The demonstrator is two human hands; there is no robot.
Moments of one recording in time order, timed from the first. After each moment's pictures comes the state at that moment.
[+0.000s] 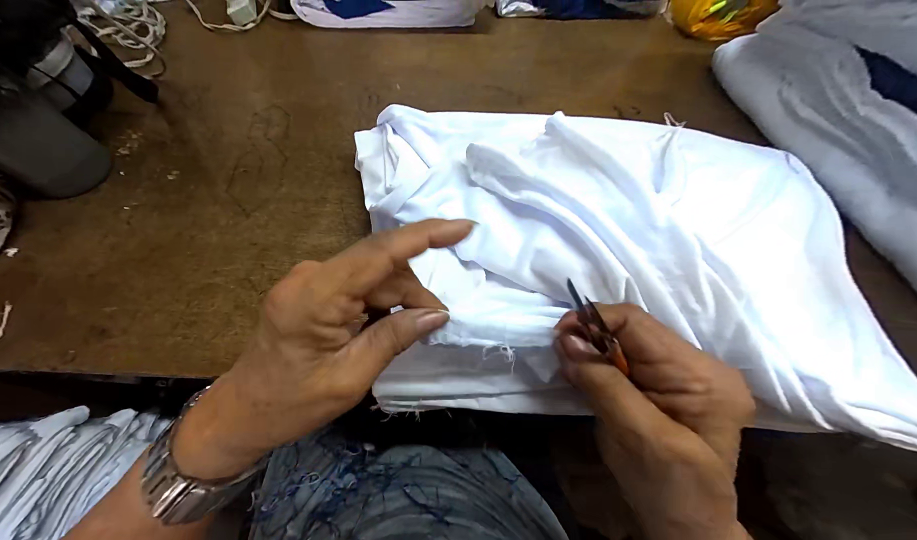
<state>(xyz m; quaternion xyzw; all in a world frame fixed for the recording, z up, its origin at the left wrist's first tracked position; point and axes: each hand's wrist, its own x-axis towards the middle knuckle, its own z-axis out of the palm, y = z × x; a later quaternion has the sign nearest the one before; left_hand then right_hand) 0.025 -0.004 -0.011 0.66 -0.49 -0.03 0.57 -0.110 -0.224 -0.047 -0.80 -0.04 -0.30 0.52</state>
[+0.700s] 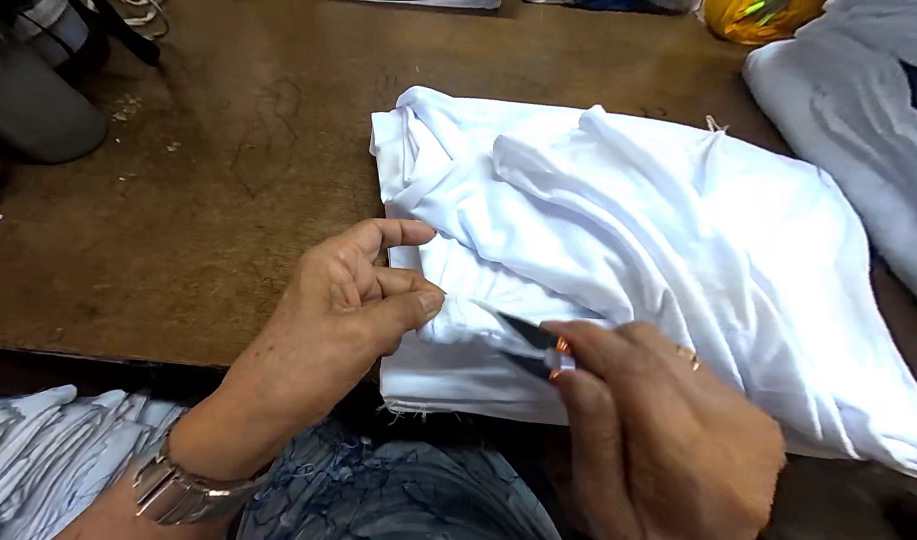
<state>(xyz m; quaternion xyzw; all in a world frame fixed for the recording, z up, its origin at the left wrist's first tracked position) 0.014 -0.007 -0.006 0.67 -0.19 -0.23 0.68 -0.110 -0.203 -0.033 -0.92 -0.05 -0.35 0.18</state>
